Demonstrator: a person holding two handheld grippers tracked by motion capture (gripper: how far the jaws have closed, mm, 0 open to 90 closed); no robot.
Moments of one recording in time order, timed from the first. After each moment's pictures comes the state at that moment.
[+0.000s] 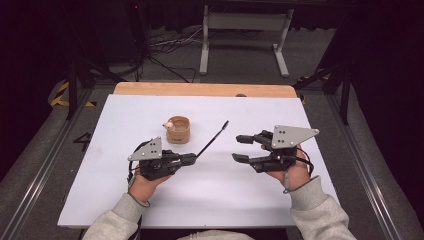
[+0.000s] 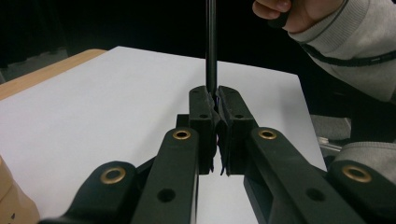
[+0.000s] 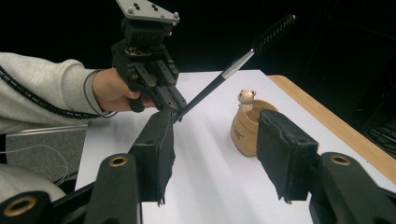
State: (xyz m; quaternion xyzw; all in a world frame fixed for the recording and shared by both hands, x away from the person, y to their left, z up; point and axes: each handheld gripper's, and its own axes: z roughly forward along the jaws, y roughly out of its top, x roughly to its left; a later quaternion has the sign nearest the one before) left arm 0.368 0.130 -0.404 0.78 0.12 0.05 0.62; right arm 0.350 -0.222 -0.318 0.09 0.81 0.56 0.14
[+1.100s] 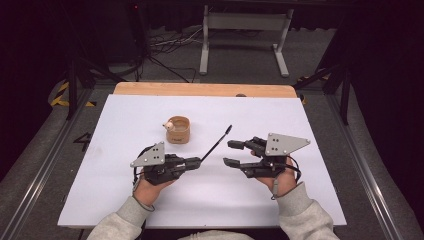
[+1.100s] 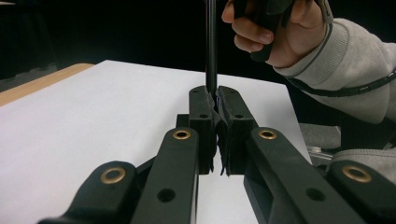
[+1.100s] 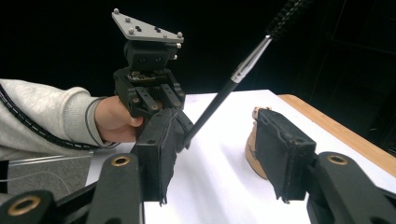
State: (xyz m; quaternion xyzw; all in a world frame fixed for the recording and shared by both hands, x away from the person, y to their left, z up) left arm 0.360 0.120 -0.412 0.76 0.09 0.05 0.64; right arm 0.347 -0.205 -0.343 0.09 0.77 0.61 0.13
